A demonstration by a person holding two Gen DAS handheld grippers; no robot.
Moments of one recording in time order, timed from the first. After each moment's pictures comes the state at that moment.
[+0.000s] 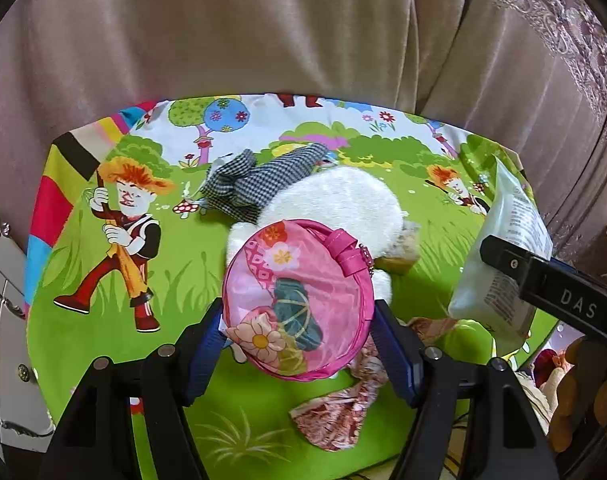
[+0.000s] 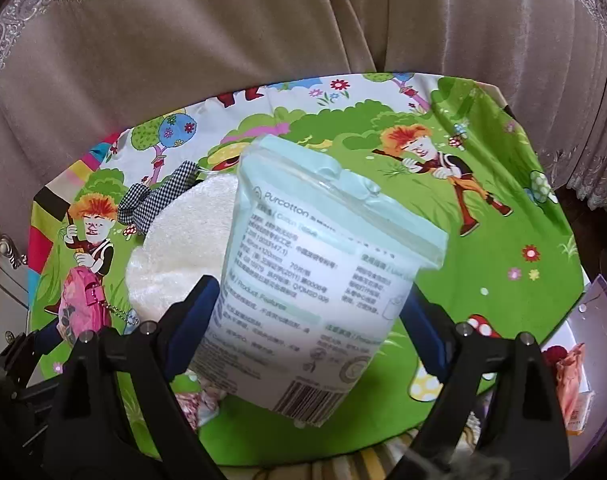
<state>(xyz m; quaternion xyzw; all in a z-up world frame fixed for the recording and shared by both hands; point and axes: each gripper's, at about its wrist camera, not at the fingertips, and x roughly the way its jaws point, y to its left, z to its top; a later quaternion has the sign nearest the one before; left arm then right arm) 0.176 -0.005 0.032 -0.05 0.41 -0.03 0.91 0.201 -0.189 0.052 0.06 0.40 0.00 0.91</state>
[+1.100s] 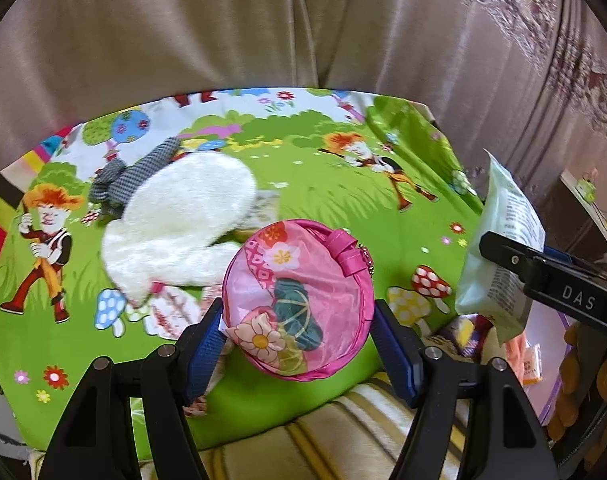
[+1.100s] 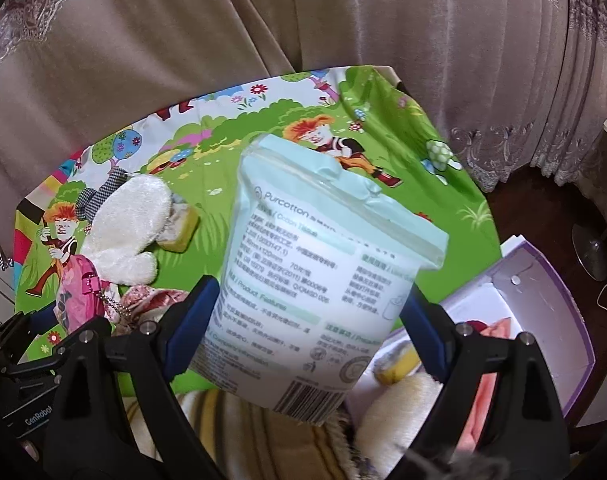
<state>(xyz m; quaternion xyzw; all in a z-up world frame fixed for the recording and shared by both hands) 0.137 -0.122 0.043 0.00 0.42 -0.14 0.90 0.128 -0.322 0.061 0.08 0.40 -0.05 0.91</state>
